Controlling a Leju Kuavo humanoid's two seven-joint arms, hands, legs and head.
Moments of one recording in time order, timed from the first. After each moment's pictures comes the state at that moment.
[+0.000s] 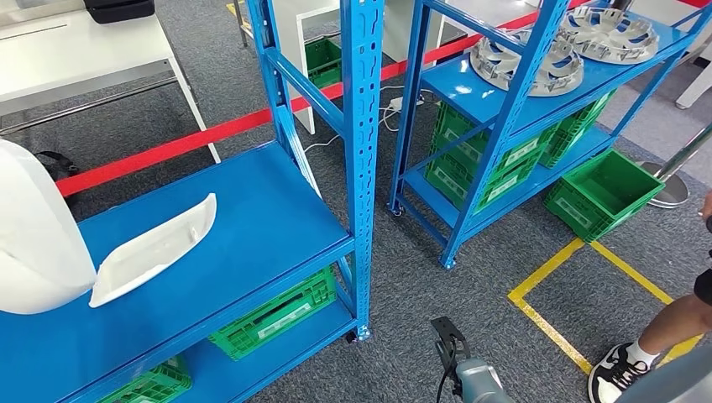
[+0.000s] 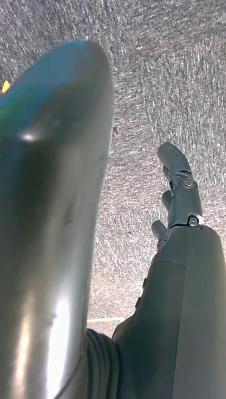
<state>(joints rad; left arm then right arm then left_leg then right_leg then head) -0.72 0.11 -0.01 -0.83 0.80 -0.76 -0.10 -0.02 0.09 -0.59 -0.16 0.49 0.14 0.08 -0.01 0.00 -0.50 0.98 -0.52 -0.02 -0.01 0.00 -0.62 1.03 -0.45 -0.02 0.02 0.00</state>
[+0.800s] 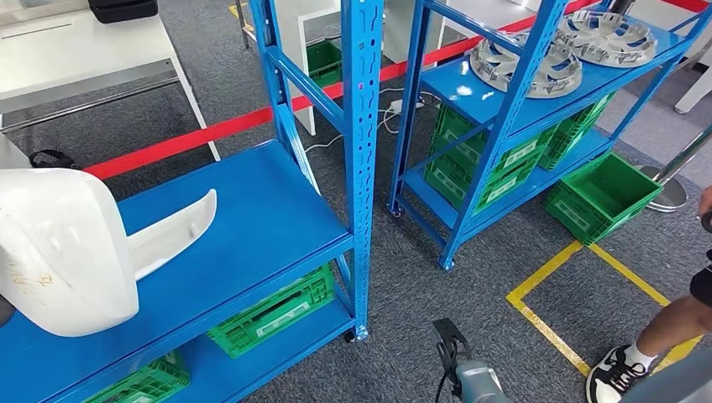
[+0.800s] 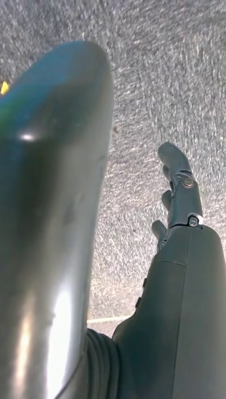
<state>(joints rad) -0.64 0.11 -0.13 -0.91 0.90 -0.79 -0.02 -0.03 0.11 -0.62 -0.16 0.49 0.13 0.10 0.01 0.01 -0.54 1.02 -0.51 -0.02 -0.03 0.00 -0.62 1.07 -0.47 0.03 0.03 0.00</state>
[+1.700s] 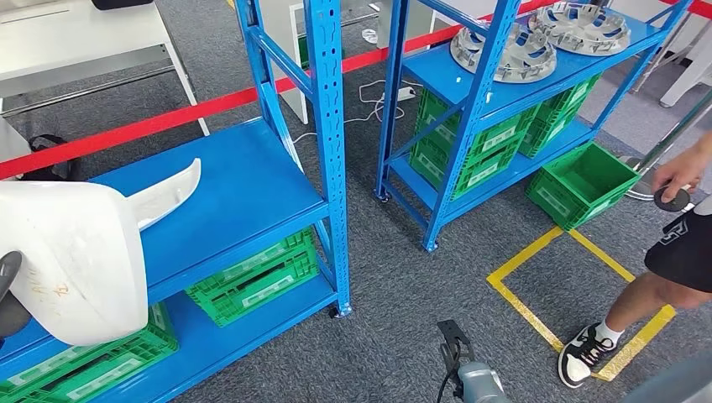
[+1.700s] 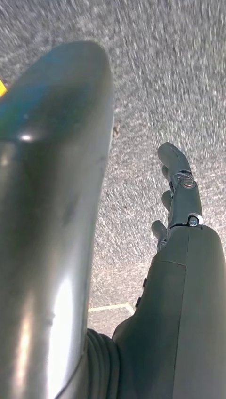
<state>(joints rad) -0.64 0.13 -0.17 -0.87 0.93 -0.86 0.00 -0.03 0.11 -0.64 -0.16 0.49 0.12 0.10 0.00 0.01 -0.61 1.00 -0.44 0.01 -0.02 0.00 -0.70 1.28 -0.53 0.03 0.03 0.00</state>
